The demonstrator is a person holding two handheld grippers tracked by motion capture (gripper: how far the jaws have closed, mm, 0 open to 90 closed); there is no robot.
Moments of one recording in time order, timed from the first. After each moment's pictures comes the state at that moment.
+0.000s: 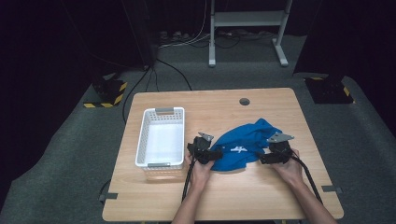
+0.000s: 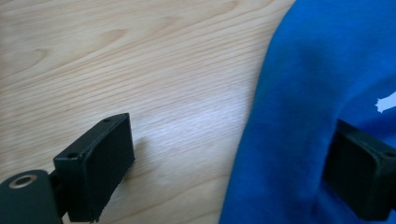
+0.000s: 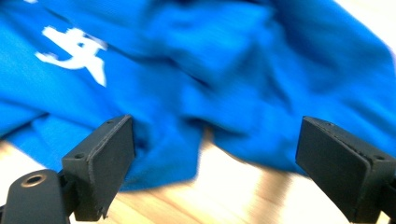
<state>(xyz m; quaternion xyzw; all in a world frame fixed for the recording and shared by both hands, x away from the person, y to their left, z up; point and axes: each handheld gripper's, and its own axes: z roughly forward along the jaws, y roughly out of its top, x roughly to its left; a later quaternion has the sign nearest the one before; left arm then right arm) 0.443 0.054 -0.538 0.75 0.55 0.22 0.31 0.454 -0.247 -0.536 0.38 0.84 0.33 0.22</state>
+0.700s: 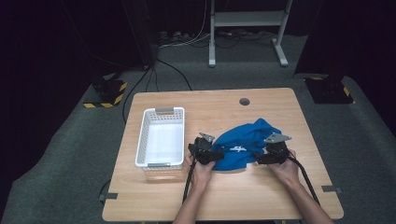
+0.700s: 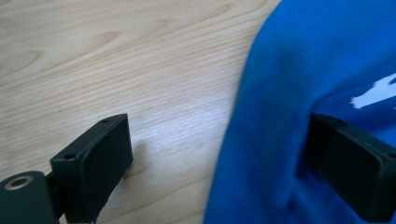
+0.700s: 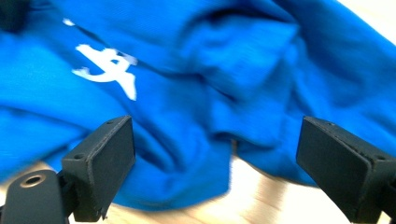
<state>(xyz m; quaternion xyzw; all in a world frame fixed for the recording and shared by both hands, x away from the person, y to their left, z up) 0.441 0.046 -0.539 0.75 0.54 0.22 0.32 0.449 -0.231 -0.534 0.37 0.83 0.35 0.21</state>
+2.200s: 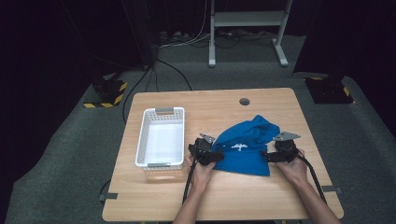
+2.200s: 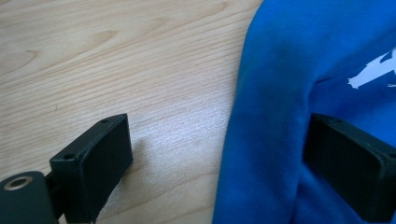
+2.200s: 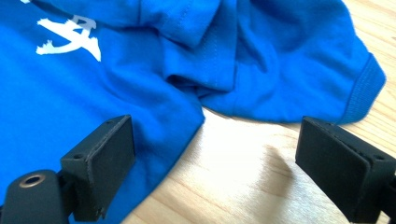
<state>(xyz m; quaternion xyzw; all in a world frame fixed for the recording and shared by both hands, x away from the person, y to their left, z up) 0.439 0.050 -0.539 0.75 0.54 0.22 0.31 0.458 -0.264 -0.536 0.40 0.83 0.33 0.21</state>
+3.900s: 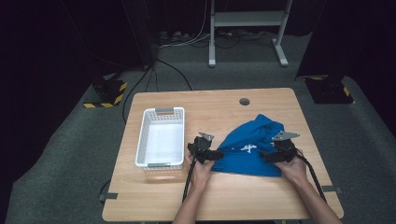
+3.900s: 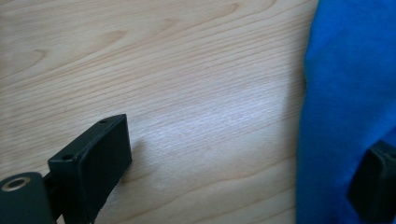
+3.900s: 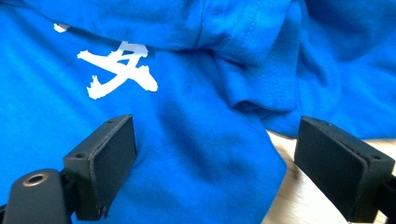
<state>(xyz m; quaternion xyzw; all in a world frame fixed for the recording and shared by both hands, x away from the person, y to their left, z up) 0.444 0.049 -0.539 0.74 0.55 0.22 0.31 0.460 -0.264 -0.536 0.39 0.84 0.34 0.19</state>
